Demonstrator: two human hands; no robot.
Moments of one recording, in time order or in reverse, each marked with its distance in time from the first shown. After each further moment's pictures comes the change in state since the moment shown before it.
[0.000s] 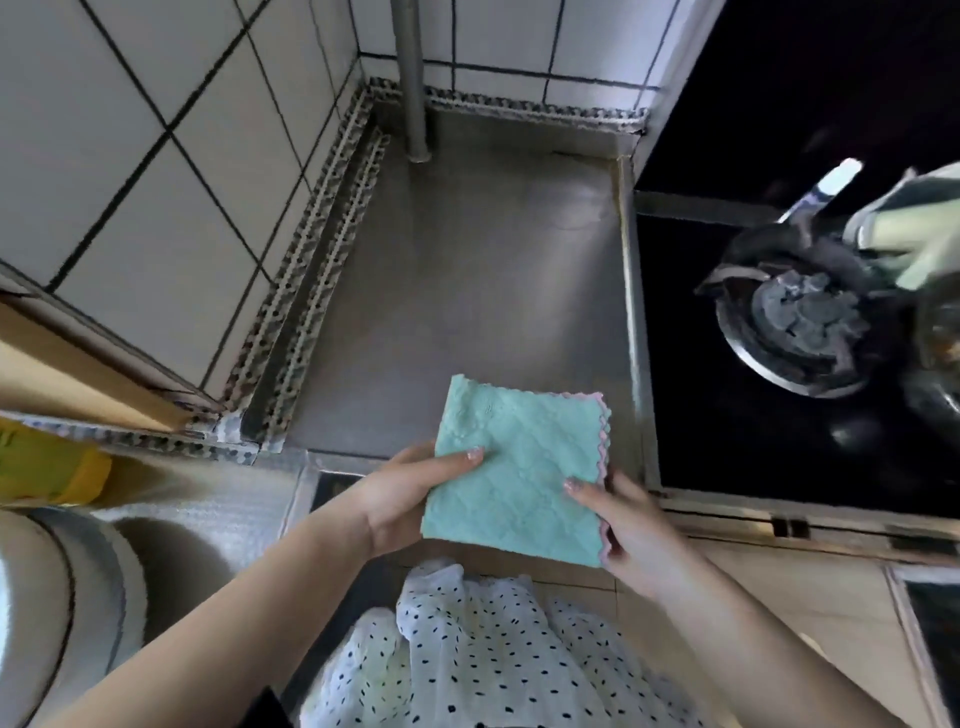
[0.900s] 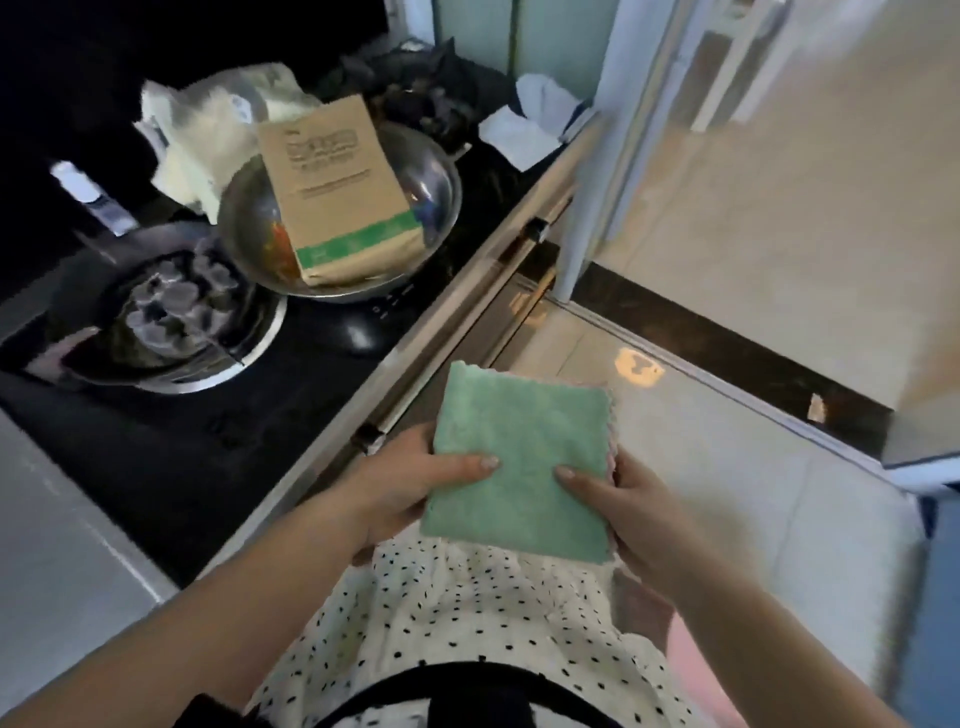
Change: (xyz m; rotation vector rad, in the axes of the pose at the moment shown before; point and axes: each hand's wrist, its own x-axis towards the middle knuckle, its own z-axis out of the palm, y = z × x) left_hand 0.153 -0.190 0.385 0.978 -0.547 -0.336; right_hand -0.246 0.107 -0.305 0.679 0.625 -0.541
